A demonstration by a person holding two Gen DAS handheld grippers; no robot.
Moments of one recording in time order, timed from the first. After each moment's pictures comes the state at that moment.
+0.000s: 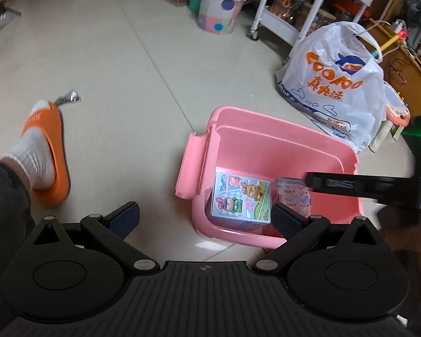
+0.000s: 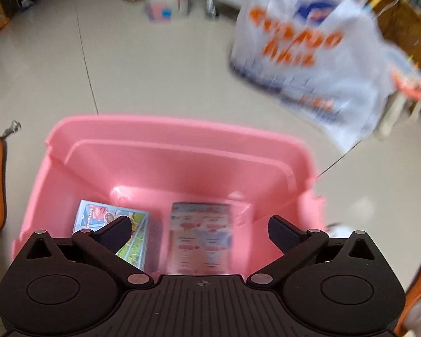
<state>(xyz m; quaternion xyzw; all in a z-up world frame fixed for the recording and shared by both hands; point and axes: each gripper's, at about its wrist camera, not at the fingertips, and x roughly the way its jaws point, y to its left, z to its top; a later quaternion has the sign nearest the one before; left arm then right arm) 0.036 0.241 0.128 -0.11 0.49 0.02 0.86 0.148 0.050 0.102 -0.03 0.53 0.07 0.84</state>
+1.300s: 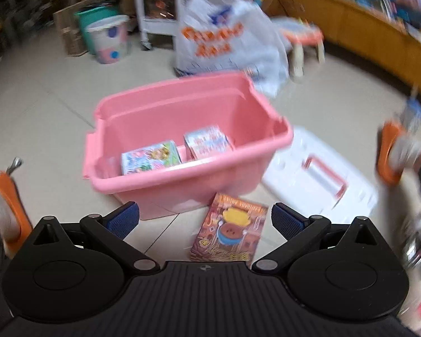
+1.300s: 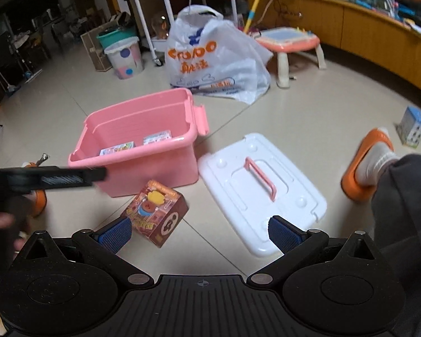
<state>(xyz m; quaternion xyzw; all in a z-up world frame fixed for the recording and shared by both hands) -0.058 0.126 0.088 0.09 0.44 -0.14 0.88 -0.156 -0.040 0.191 0.12 0.45 0.00 0.88</state>
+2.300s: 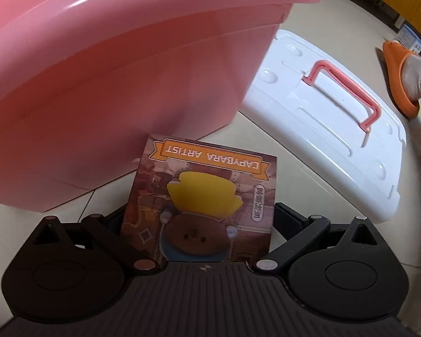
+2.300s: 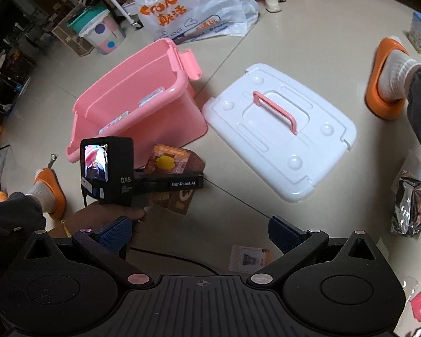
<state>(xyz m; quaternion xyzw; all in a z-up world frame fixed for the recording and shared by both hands) -0.002 0.081 -0.071 0.11 0.54 -0.22 0.80 -0.129 -0.051 0.141 0.26 0.54 0.01 0.80</state>
